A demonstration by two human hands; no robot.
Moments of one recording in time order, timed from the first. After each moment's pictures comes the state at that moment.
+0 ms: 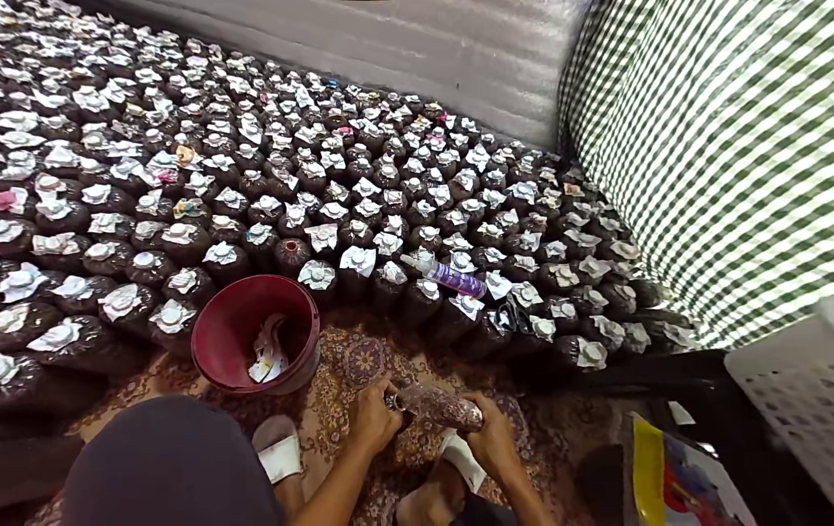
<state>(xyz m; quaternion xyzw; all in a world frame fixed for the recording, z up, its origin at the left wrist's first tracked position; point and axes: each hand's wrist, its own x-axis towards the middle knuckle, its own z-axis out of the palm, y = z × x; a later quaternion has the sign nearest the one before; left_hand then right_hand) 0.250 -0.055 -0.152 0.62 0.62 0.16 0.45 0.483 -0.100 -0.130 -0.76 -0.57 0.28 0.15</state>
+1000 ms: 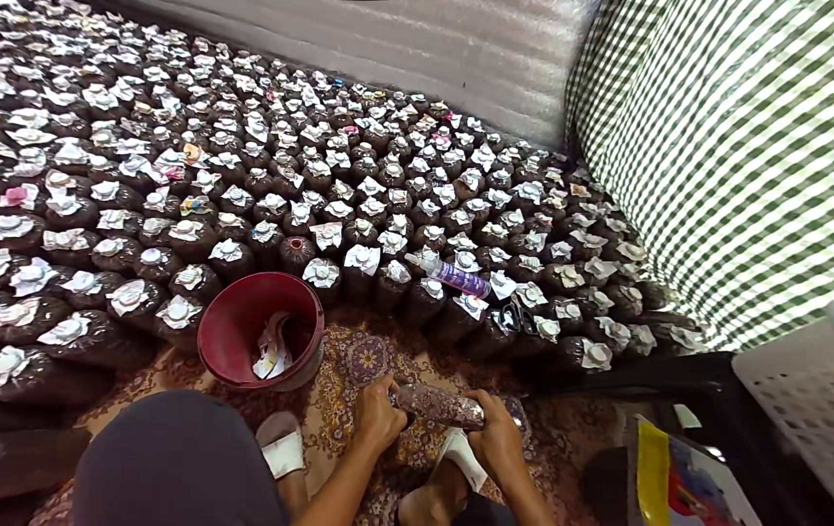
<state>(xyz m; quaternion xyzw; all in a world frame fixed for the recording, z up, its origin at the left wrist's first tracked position) 0.253 -0.052 -0.135 0.62 0.65 0.09 0.44 0.467 -0.101 -0.105 -0.78 -0.58 0.21 0.10</state>
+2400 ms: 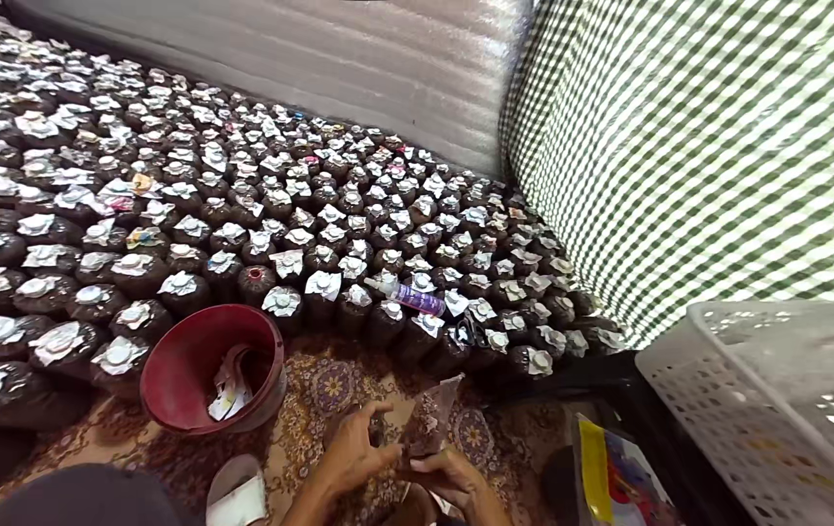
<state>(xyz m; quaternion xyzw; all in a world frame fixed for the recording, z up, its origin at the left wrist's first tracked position) 0.245 -0.055 -0.088 0.66 0.46 0.18 0.57 0.475 -0.116 -0.129 -0.47 -0.13 0.76 0.42</state>
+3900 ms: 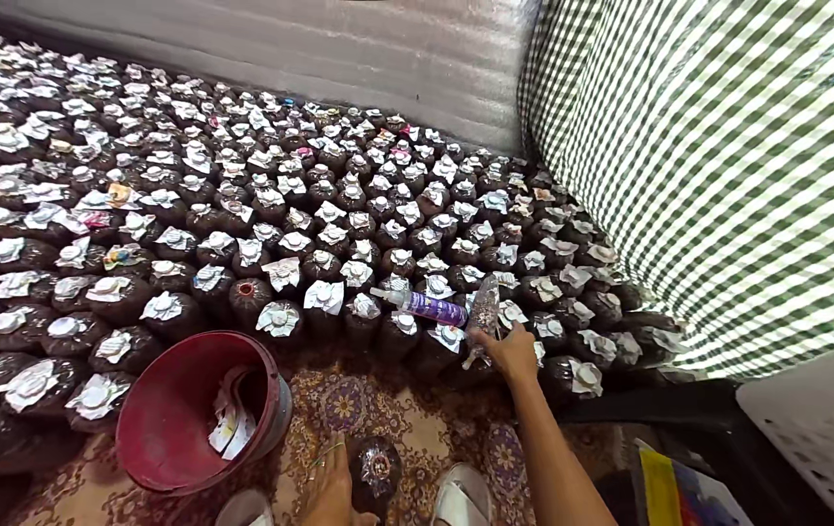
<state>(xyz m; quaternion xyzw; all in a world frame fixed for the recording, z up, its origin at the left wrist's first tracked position) 0.222 -0.057 -0.128 0.64 0.62 -0.10 0.44 0.553 0.091 -0.070 -0.89 -0.37 0.20 0.19</state>
